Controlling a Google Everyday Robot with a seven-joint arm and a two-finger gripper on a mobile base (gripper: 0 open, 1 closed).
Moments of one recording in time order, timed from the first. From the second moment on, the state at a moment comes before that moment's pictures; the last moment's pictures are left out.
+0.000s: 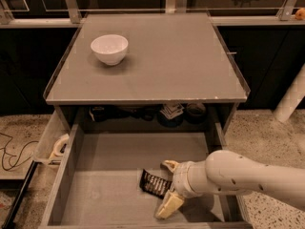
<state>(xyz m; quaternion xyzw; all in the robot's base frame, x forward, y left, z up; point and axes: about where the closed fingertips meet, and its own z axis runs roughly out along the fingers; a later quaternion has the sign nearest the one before) 0.432 -0.061 0.573 -0.58 0.74 0.14 0.30</state>
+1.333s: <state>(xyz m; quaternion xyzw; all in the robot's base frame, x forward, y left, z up) 0.432 -0.061 0.589 -0.58 0.74 0.14 0.30</state>
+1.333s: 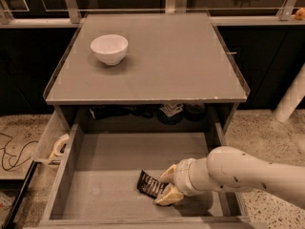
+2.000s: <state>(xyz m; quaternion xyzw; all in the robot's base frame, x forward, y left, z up) 0.427 -0.061 0.604 -0.59 0.73 0.14 0.31</state>
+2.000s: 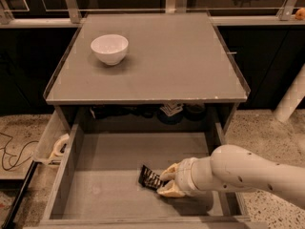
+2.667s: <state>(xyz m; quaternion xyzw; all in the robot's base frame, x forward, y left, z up) 0.431 -0.077 0.651 -0.60 0.71 0.12 0.35</state>
